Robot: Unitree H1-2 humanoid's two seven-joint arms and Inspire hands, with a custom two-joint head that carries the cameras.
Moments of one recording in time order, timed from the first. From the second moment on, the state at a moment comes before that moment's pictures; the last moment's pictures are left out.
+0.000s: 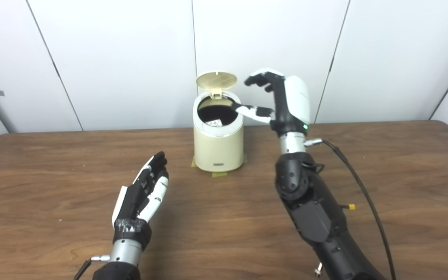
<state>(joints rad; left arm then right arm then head) -0.02 -0.03 -0.01 -0.35 -0.06 0.35 -0.01 -0.58 -0.03 0.14 0.23 -0.61 0.09 -0.47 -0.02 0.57</state>
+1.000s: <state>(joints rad) -0.62 0.13 0.06 0.09 -0.08 0.37 -0.05 -0.23 -0.03 -0.07 -0.15 -0.03 0.38 -0.04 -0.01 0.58</state>
